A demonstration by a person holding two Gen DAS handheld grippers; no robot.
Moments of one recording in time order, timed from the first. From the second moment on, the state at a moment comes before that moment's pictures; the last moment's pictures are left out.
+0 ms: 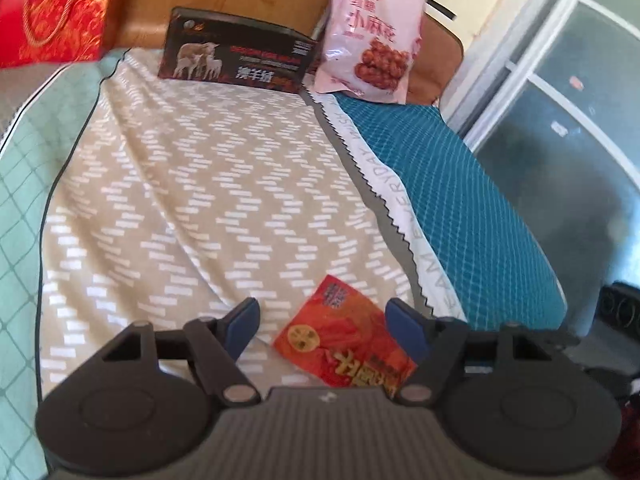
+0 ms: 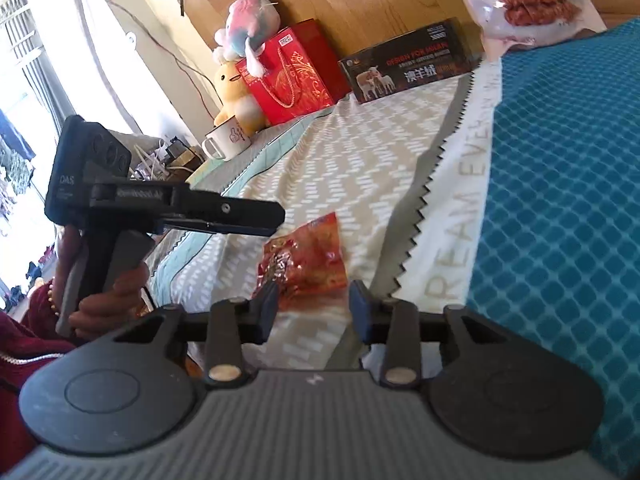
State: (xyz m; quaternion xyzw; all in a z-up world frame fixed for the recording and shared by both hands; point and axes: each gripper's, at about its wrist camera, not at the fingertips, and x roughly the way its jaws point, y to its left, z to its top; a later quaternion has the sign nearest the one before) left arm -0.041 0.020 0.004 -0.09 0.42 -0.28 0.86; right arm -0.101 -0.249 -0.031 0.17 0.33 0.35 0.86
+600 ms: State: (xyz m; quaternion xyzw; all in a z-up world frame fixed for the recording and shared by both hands) left arm -0.057 0.006 0.002 -0.05 0.40 -0.27 0.87; right arm -0.084 -0.234 -0.039 0.22 0.35 0.35 0.84
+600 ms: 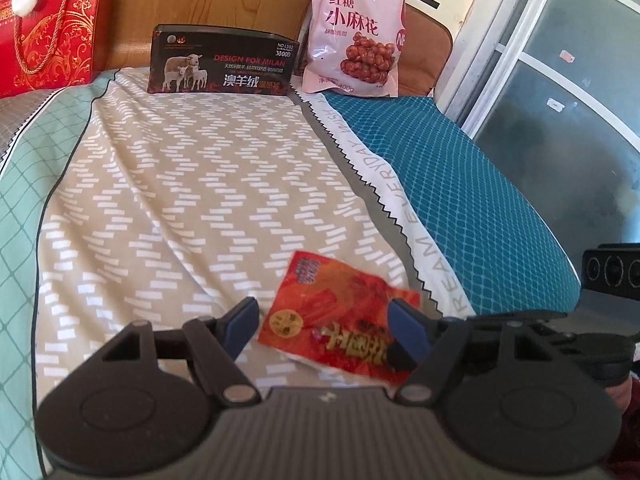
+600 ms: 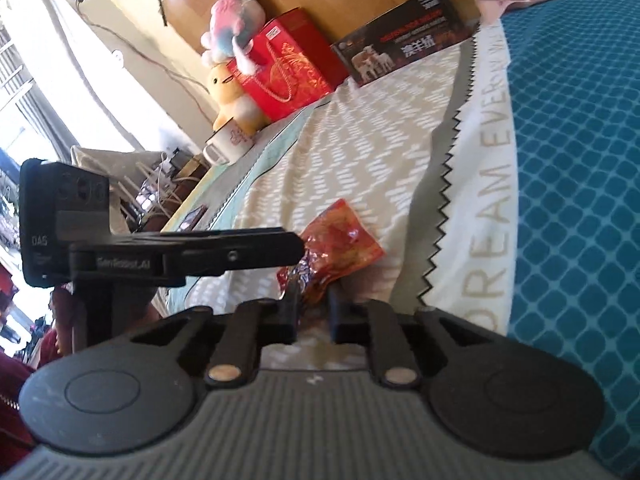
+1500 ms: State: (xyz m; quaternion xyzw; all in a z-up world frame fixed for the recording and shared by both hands) left arm 0.002 0.063 -0.018 -0.26 0.43 -0.29 0.81; right arm -0.027 -0.239 -0.038 0.29 0.34 0.28 0.85
